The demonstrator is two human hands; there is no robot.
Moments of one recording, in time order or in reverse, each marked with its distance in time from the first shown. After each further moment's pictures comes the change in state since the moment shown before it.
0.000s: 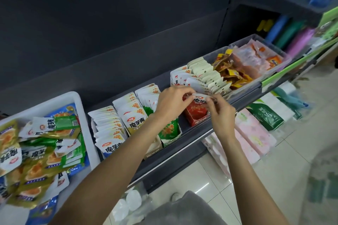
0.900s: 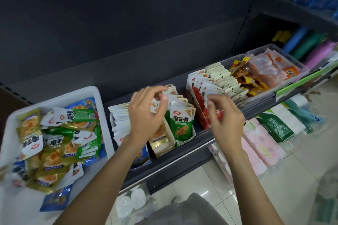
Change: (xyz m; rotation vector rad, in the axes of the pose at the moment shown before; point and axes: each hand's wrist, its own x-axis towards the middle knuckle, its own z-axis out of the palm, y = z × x) left_hand -0.081 -0.023 -0.077 -0.144 0.602 -0.018; right_hand -0.027 -0.074 0.005 -0.091 0.096 -0.301
